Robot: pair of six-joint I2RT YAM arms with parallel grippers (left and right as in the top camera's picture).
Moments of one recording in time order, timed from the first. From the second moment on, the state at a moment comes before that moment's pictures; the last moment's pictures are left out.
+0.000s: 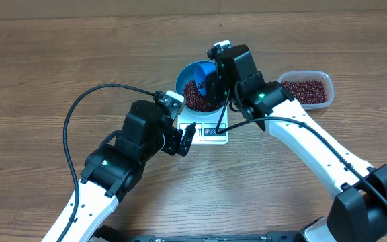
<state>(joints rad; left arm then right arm) -0.51 1.10 0.92 -0.53 0.02 -0.05 0.52 1.68 1.34 -0.43 -0.04 0.21</state>
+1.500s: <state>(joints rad) -0.51 1.10 0.92 -0.53 0.02 -0.05 0.35 1.54 1.34 -0.43 -0.14 0.25</state>
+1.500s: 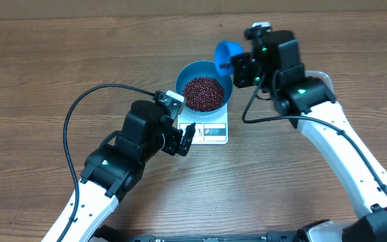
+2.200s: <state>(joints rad) -0.51 1.10 0.92 -0.53 0.02 -0.05 -0.01 1.48 1.34 -0.60 -0.08 0.23</state>
